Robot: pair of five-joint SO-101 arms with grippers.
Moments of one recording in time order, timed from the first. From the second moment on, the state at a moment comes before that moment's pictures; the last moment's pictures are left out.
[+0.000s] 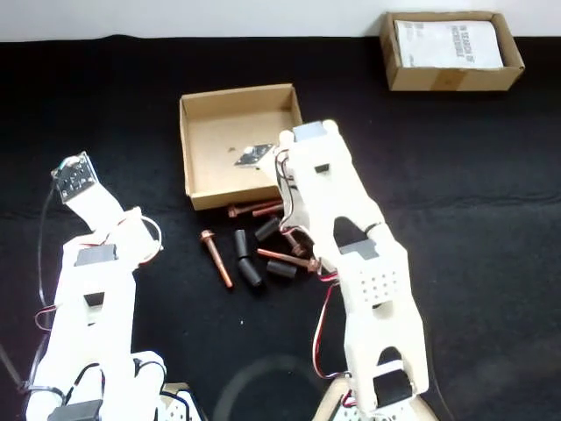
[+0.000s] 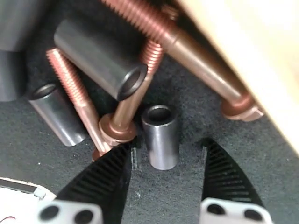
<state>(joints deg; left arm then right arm) -17.4 -33.5 65.5 31.4 25.2 -25.6 46.8 -31.3 97.6 41.3</state>
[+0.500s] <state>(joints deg) -17.4 -33.5 65.5 31.1 25.3 -26.3 48.3 -31.6 90.5 41.1</state>
